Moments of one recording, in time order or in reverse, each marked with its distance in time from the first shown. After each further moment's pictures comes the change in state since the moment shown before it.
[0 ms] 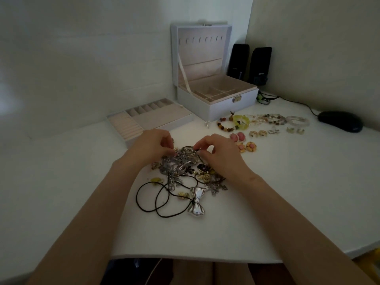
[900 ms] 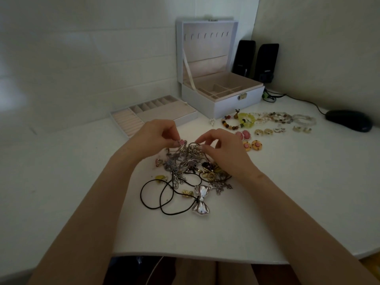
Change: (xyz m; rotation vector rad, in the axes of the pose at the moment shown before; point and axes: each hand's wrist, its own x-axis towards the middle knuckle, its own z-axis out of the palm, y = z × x) left_hand -0.005 0.002 -0.015 -0.224 0.002 0.110; right_hand -0.002 -0.005 -0.002 0.147 0.038 -0.026
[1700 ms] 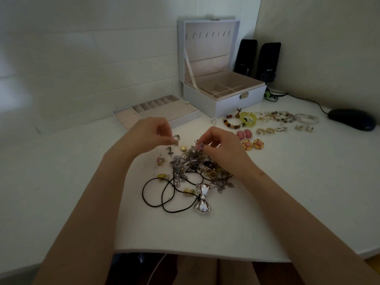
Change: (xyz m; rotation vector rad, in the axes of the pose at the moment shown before) left_hand -0.004 -0.004 -0.013 0.129 0.001 -0.063; right_hand -0.003 -0.009 0.000 0.147 -0.055 0.052
